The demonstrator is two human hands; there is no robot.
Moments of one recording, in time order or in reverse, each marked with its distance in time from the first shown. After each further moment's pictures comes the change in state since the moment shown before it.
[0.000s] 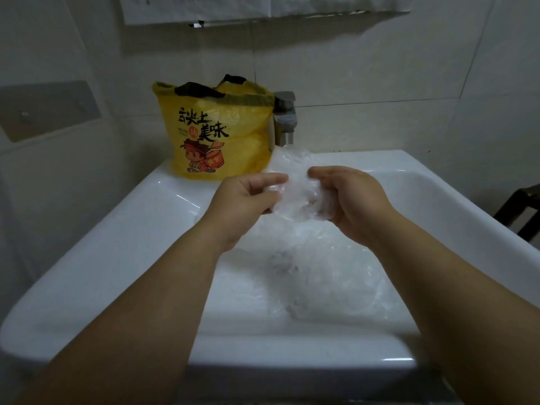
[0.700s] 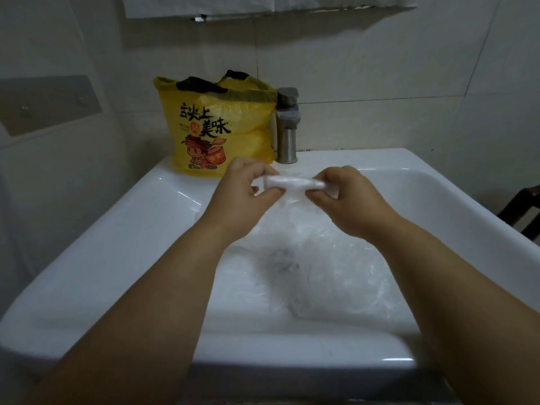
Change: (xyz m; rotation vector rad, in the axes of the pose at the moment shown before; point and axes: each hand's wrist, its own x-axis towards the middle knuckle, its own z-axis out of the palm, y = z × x) left_hand 0.000 0.001 -0.005 0.415 0.090 0.219; right_hand 0.006 0.010 -0.015 -1.049 -0.006 -0.474
